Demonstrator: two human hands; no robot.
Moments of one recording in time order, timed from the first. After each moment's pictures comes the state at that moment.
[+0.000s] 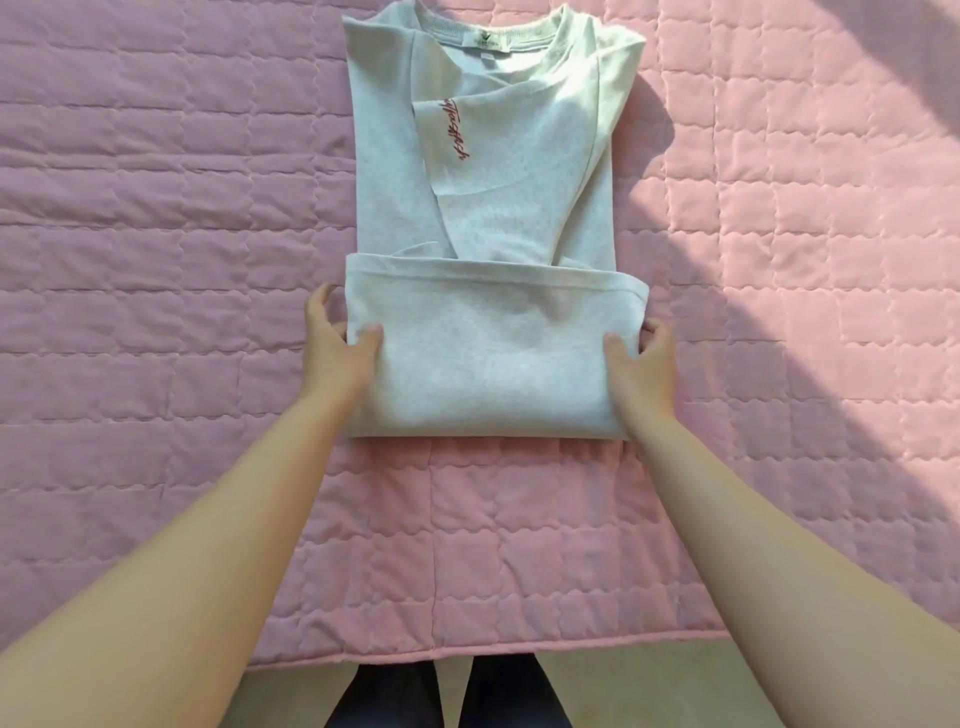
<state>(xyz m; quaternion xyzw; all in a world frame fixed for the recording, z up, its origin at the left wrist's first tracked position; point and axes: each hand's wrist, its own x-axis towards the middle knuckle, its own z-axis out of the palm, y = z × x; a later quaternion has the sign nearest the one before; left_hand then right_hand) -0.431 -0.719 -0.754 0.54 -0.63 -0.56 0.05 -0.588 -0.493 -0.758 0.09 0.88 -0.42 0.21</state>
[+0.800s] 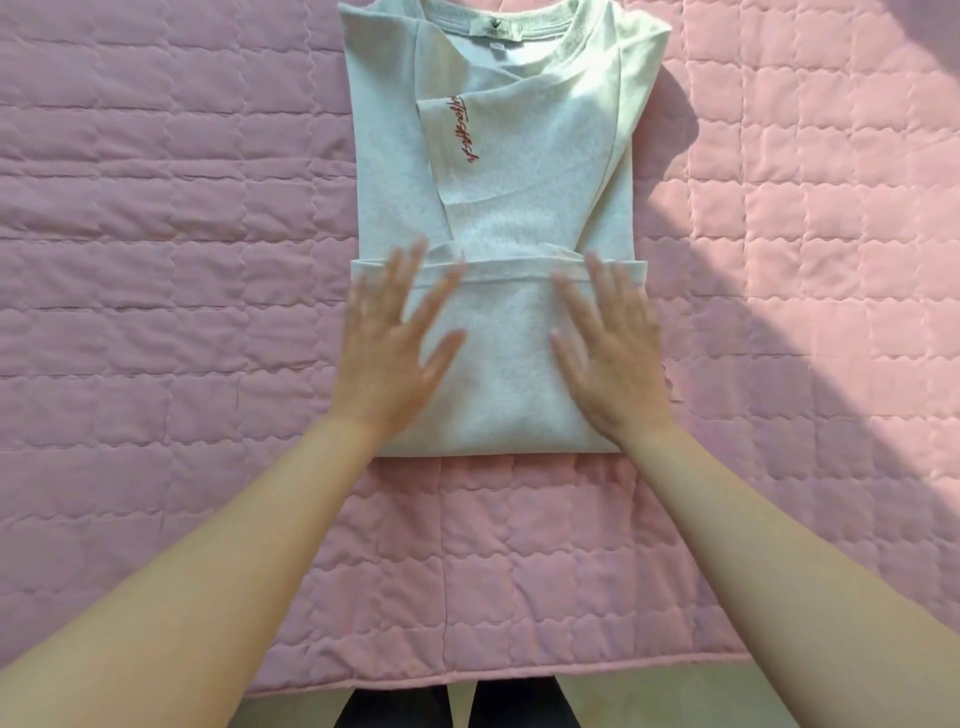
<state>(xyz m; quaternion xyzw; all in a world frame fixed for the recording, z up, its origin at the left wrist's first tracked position) -0.457 -0.718 -0.766 0.18 -0.96 -0.23 0.06 -0.592 -0.524 -0.766 -0.37 0.91 -0.16 0.10</state>
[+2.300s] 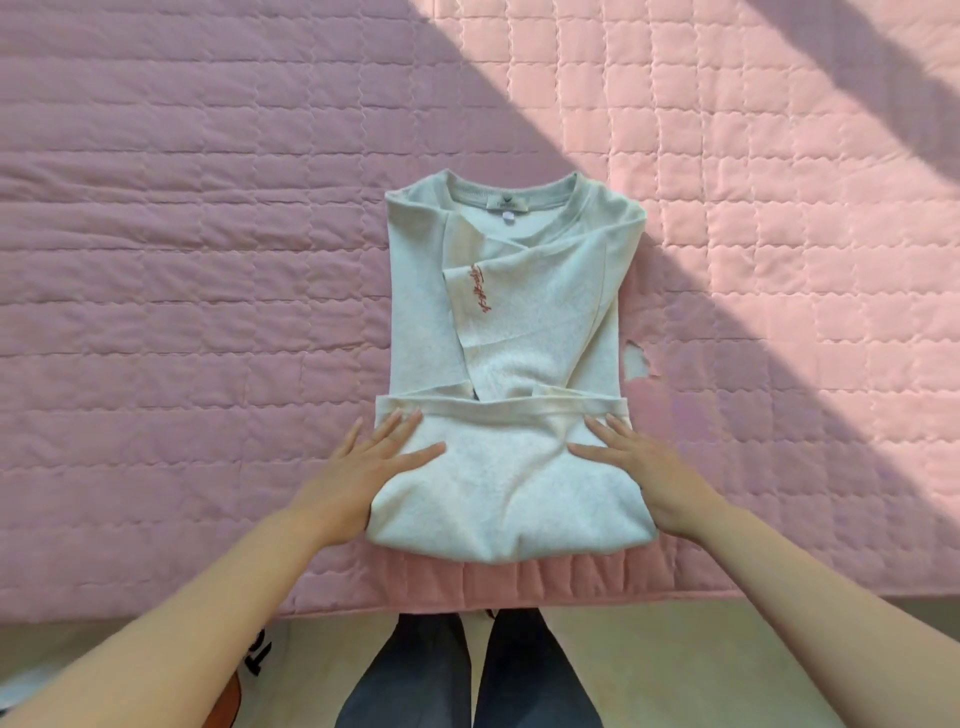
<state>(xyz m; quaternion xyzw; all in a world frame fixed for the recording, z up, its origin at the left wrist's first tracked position) -0.305 -0.697 -0.718 0.07 -0.92 -0.24 -0.32 -0.529 -0.405 -0.708 -0.44 0.79 -0.03 0.42</state>
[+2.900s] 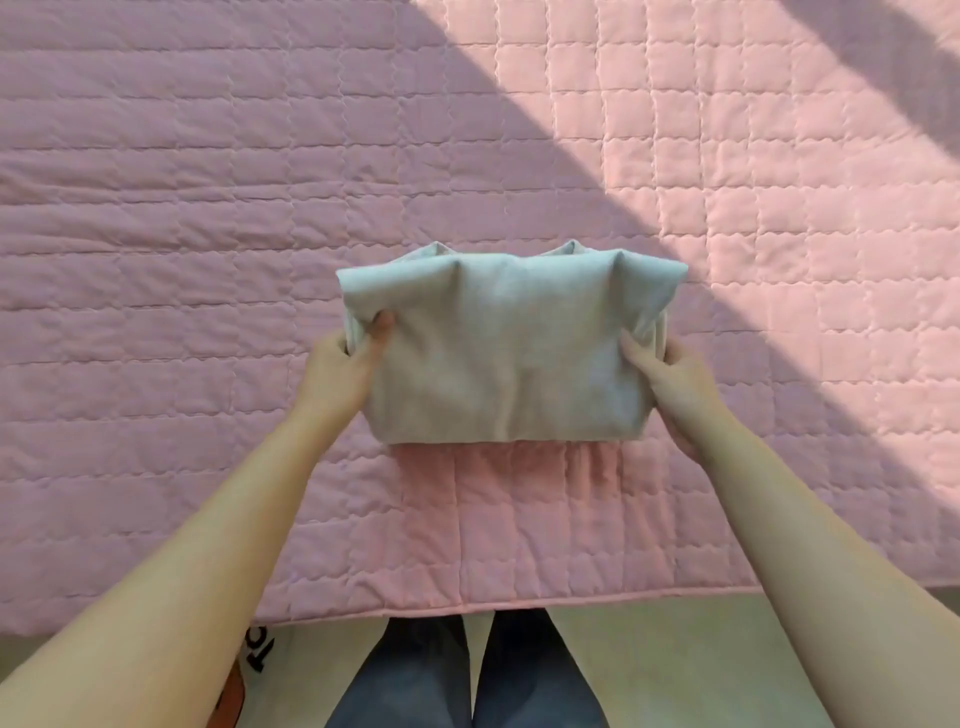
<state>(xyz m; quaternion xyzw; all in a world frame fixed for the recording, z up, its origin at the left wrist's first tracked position) -0.401 -0.728 -0.684 0.48 -0.67 -0.56 -0.03 -0.581 -0.467 -0.675 0.05 0.79 -0.47 0.39</state>
